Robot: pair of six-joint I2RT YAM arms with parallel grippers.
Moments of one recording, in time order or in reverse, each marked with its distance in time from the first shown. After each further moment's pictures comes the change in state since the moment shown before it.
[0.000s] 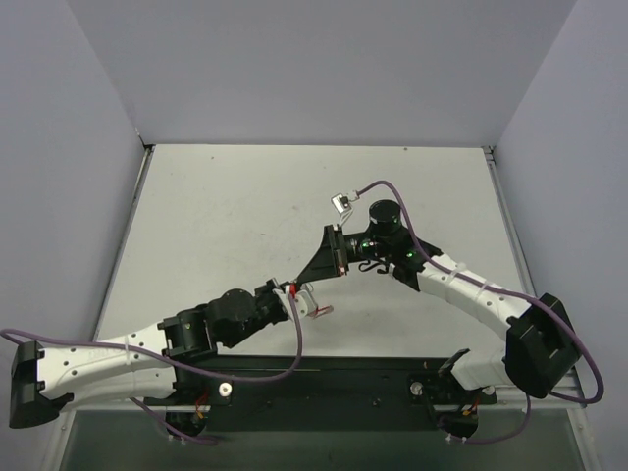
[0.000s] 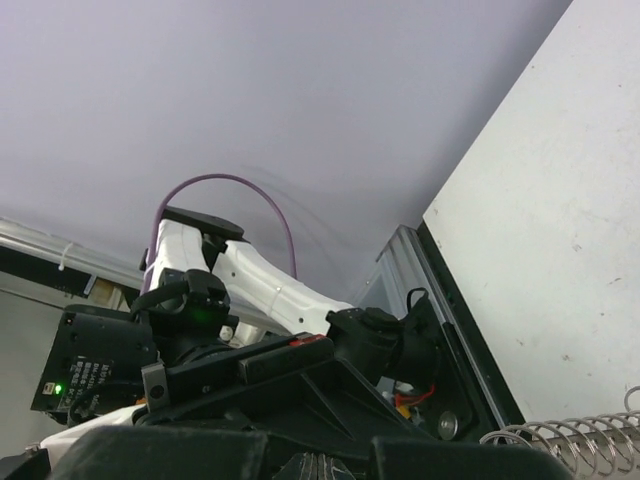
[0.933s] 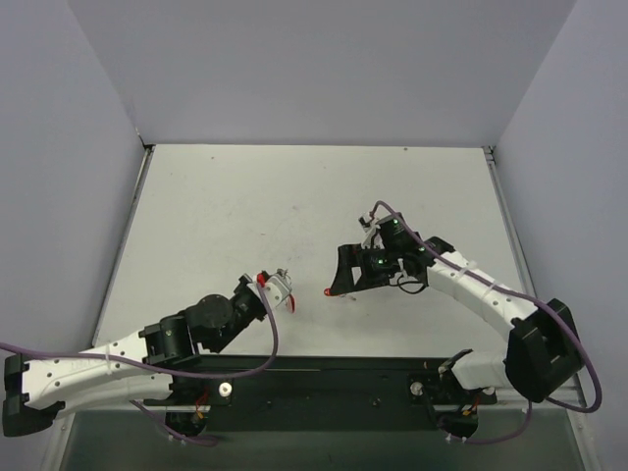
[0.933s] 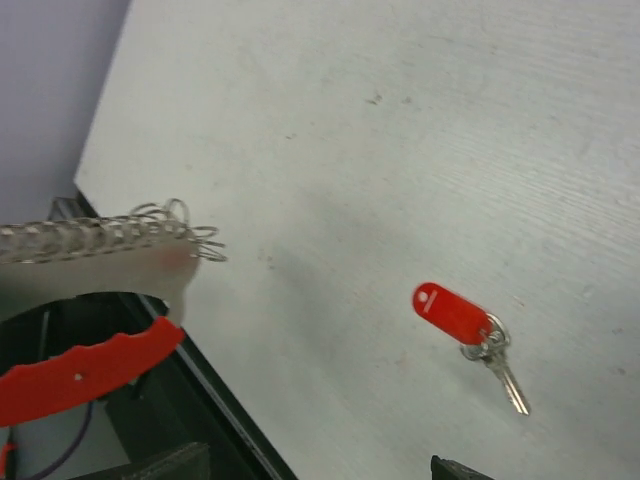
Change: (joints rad) left arm 0.000 -0.151 -0.043 -0.012 -0.173 -0.118; right arm -0.108 -0.062 0.000 -0.699 0.435 -0.530
